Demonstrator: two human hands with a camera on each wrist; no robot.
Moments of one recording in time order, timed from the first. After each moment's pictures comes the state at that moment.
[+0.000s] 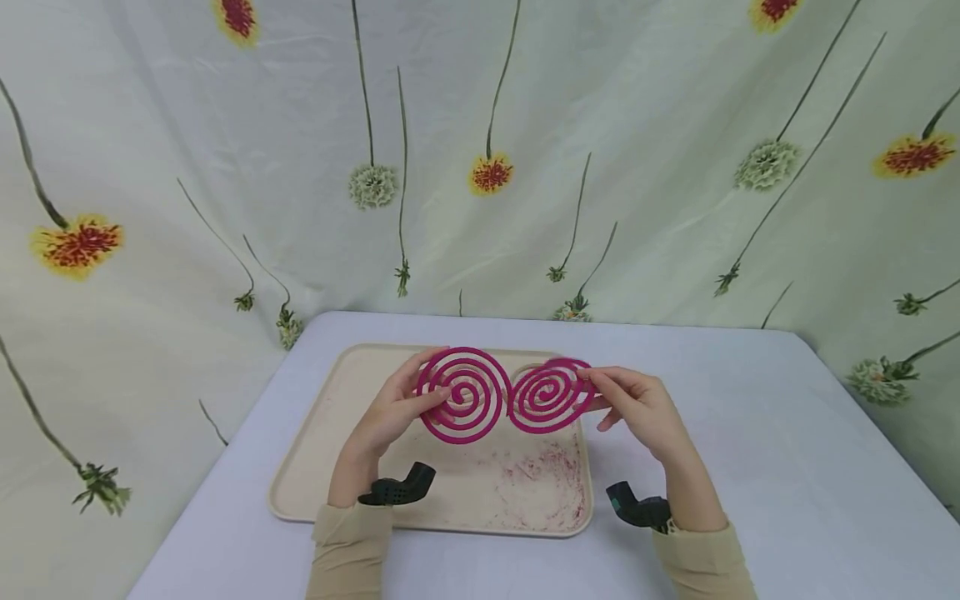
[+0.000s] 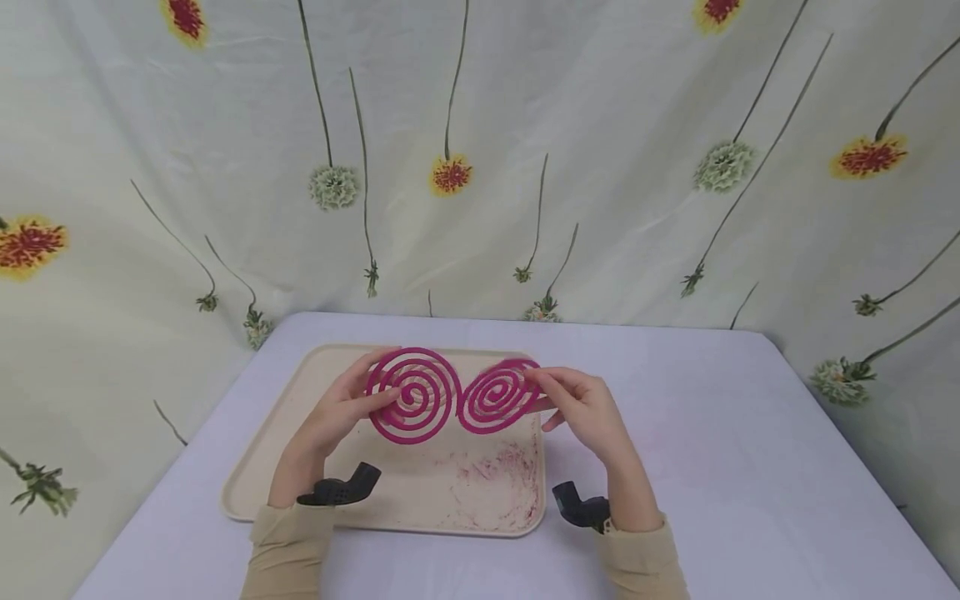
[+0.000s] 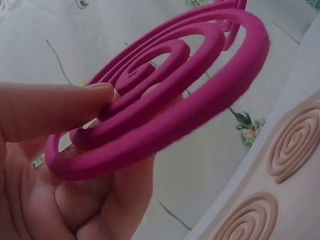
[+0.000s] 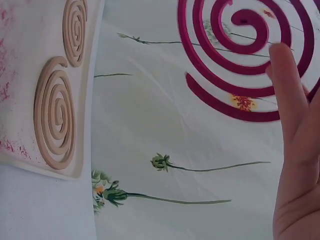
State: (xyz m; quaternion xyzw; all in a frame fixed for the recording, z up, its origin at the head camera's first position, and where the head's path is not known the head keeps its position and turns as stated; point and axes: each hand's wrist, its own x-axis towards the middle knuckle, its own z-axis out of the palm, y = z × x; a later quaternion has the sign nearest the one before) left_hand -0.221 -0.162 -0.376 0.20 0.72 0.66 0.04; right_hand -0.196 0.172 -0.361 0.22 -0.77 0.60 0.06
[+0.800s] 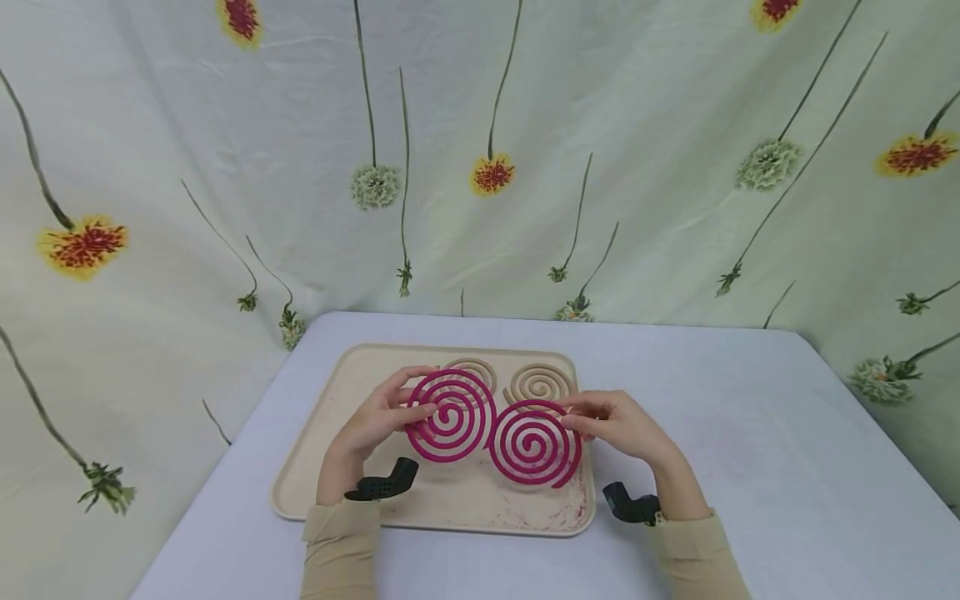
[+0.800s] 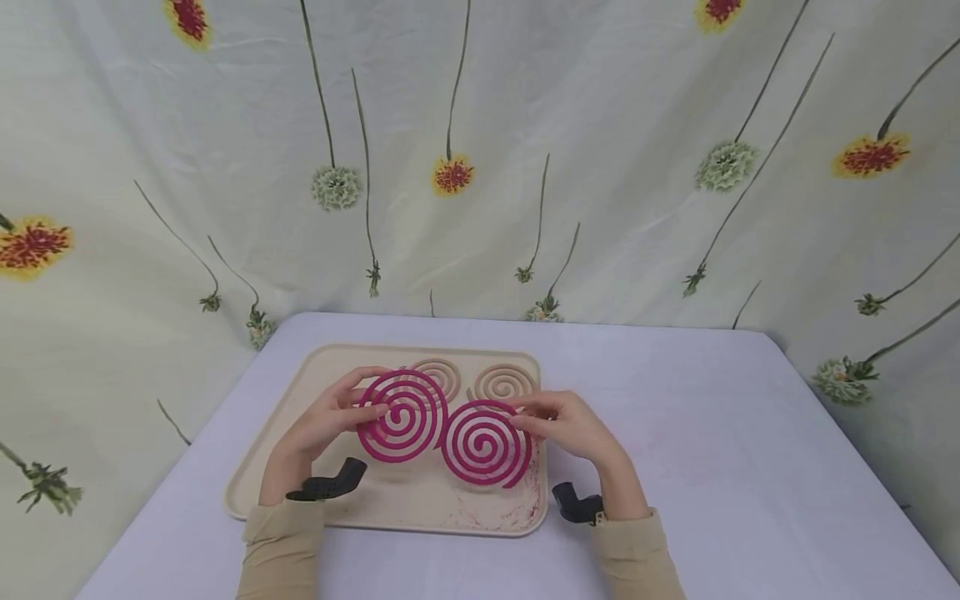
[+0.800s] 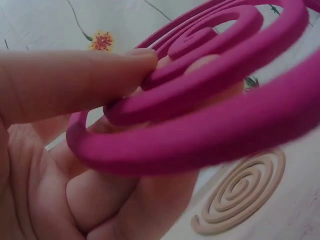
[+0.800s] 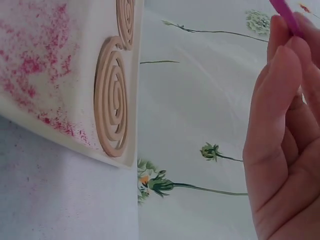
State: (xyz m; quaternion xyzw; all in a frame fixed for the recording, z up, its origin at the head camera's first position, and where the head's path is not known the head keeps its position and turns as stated) left_hand -0.228 -0.193 -0.399 0.18 0.74 0.65 0.09; right_hand -0.213 0.165 -0.392 0.27 -0.81 0.52 -0.06
